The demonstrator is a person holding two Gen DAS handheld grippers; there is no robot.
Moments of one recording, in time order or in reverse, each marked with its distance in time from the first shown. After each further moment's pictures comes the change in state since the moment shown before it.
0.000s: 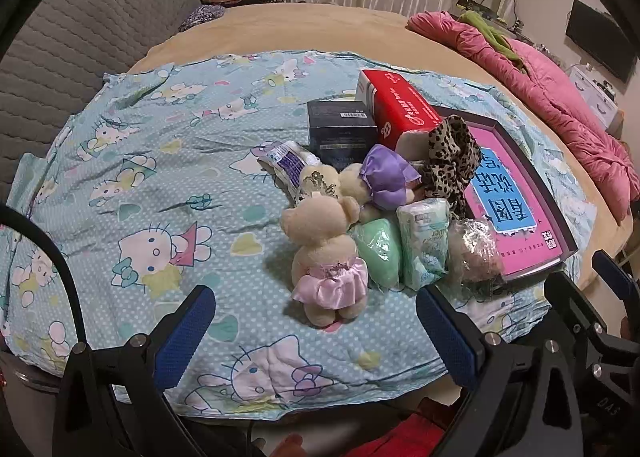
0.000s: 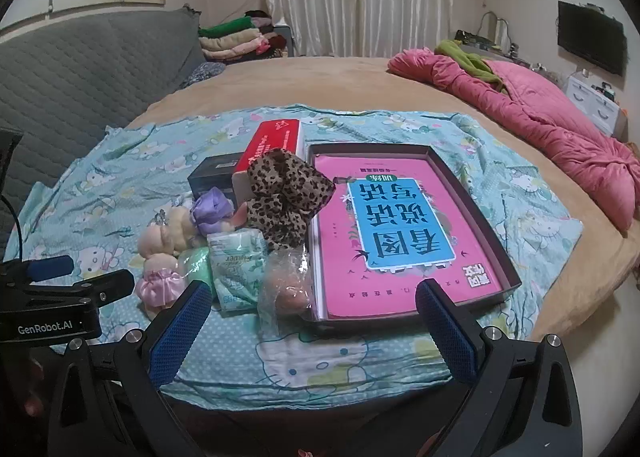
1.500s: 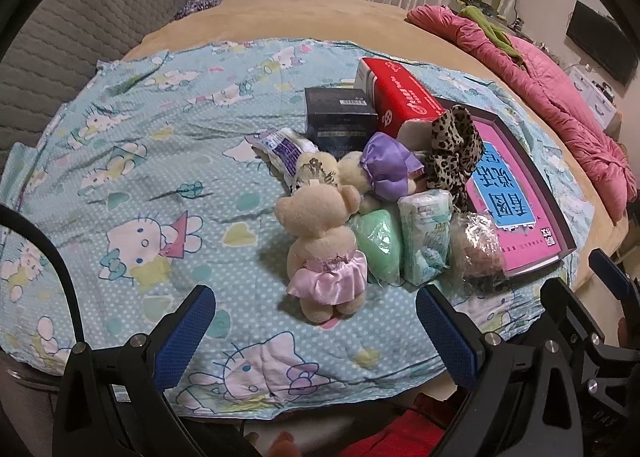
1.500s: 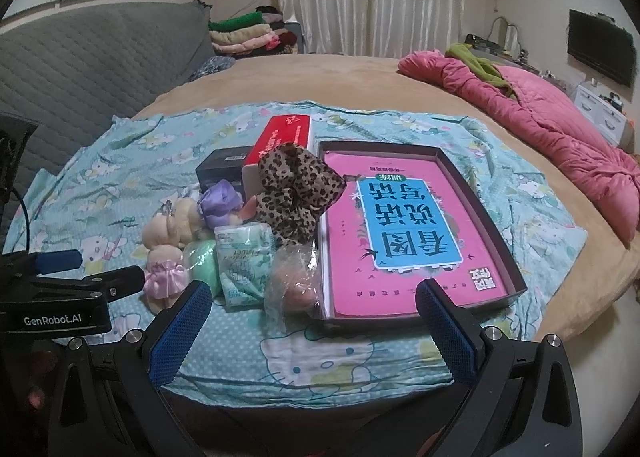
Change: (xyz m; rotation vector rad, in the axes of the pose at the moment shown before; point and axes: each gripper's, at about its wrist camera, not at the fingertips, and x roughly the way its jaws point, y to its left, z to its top) left arm 0.014 0.005 -0.002 -0.020 0.042 -0.033; right arm 0.006 0.007 -0.002 -0.044 0.017 0.013
